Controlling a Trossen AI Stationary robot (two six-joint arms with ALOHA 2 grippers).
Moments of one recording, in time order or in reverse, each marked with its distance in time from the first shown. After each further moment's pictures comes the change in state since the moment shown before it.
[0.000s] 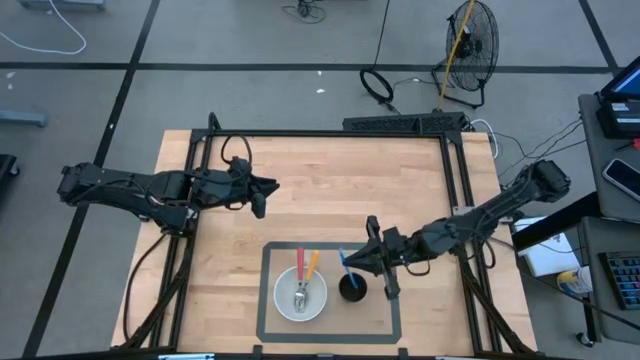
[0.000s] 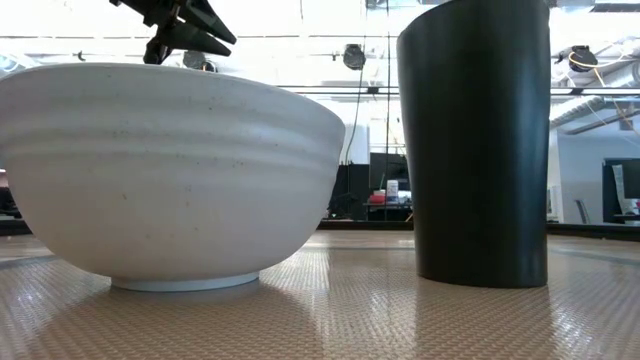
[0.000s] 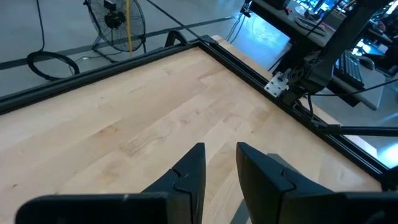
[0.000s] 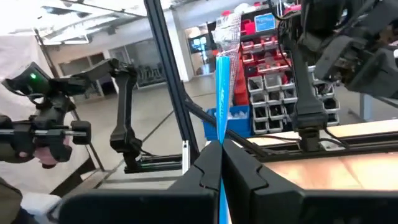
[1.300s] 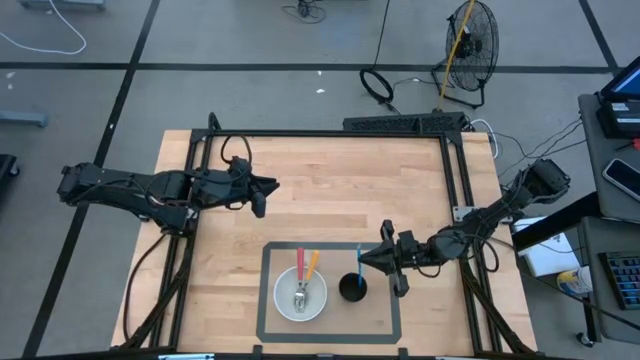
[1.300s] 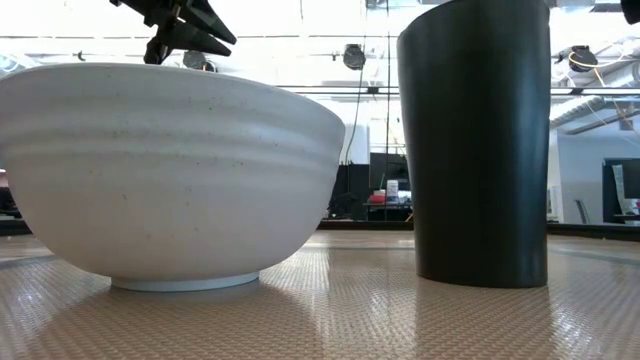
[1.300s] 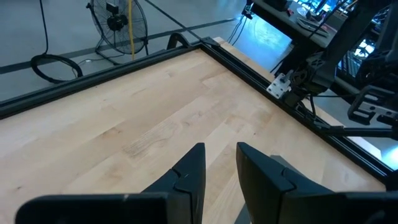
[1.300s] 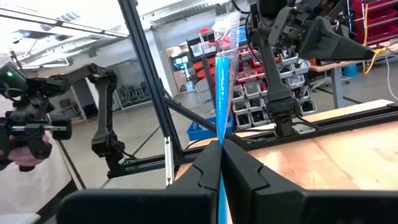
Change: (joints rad) left arm 0.002 0.000 0.000 0.003 -0.011 0.009; right arm 0.076 -0.004 -0.326 0.385 0.183 0.011
